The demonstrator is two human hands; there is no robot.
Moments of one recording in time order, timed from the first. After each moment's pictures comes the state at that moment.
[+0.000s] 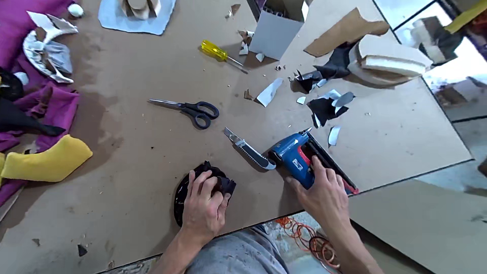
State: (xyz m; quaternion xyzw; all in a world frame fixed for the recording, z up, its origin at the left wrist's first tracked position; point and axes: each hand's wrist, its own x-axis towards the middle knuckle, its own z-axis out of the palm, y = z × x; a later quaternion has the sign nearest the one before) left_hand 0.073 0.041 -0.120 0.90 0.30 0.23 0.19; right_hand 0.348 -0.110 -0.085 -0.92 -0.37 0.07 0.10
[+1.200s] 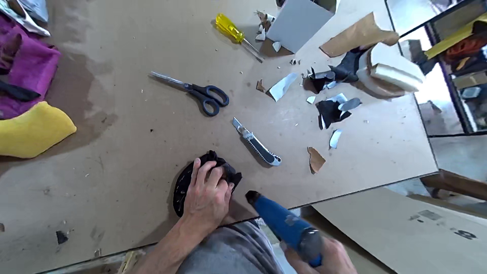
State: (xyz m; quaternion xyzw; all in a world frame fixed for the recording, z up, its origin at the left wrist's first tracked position) left_hand 0.080 0.046 -0.115 0.90 0.33 0.19 0.20; right_hand 0.247 -0.137 0.018 -0.84 -0.44 0.29 0.14
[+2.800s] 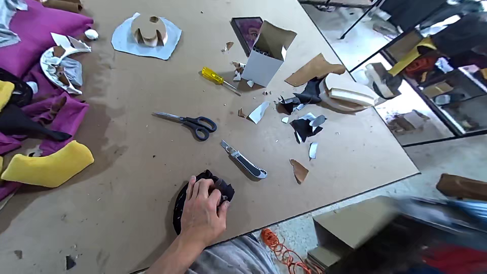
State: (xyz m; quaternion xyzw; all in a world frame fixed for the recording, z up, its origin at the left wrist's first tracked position) left_hand 0.082 0.046 -0.099 0.90 0.36 0.12 0.20; right_hand 0.352 -0.269 0.037 -0.59 -0.30 0.34 0.67
